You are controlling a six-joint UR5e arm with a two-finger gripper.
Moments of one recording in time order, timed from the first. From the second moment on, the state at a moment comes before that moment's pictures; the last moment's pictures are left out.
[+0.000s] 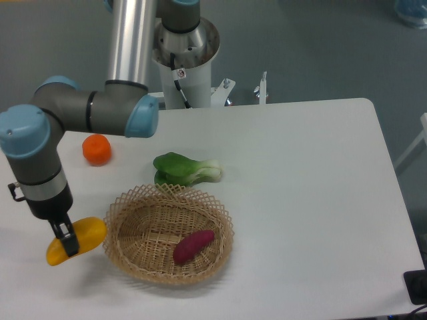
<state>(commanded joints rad) 1.81 -2.10 -1.52 -0.81 1.60 0.80</state>
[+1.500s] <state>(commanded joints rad) 1.78 -2.16 -1.51 -0.81 1.59 0.70</state>
